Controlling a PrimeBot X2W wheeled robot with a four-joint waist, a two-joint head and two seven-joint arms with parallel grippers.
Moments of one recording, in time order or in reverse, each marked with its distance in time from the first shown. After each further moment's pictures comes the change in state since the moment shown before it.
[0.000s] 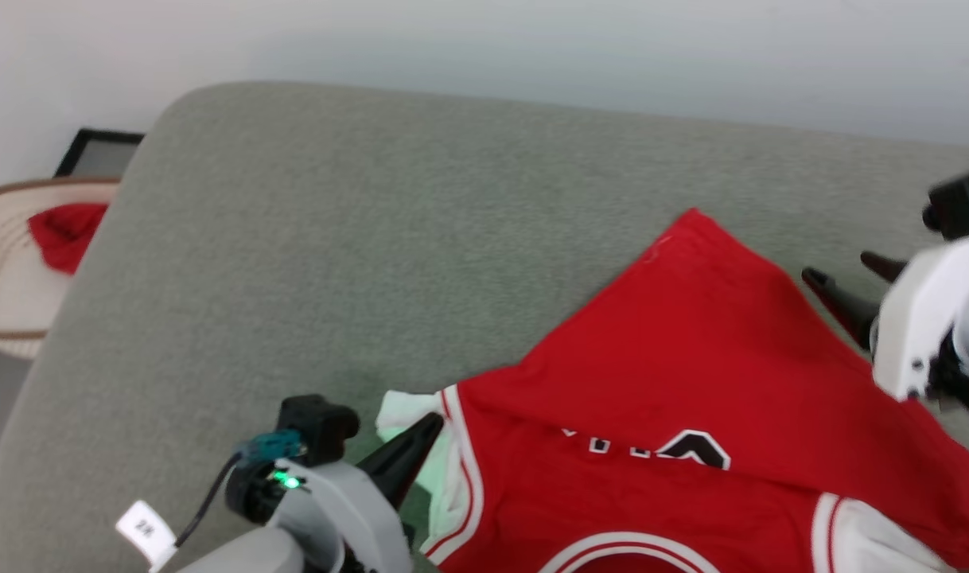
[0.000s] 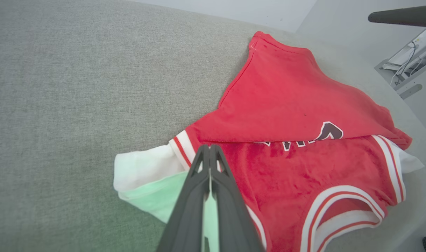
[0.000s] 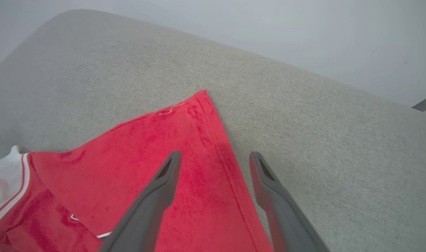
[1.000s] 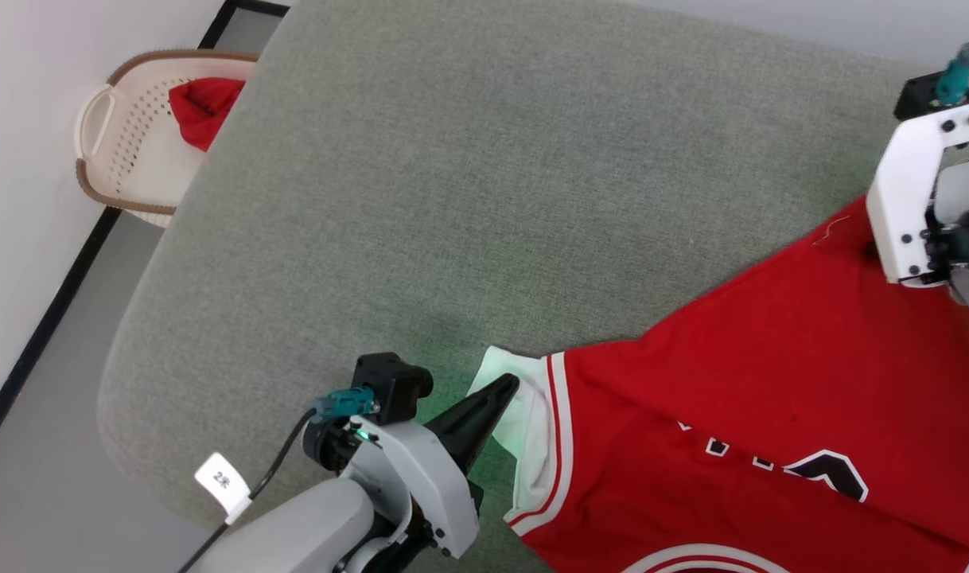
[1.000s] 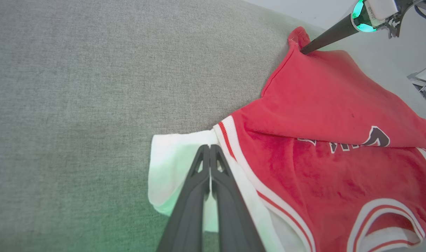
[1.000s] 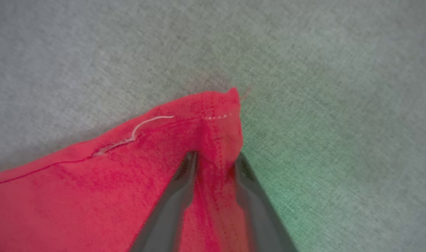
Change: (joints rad) left arm -0.131 -0.187 -0.037 0.172 0.037 -0.113 -0.026; right arm -0.605 -0.009 0.417 0.850 0.030 0.000 0.186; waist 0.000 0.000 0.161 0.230
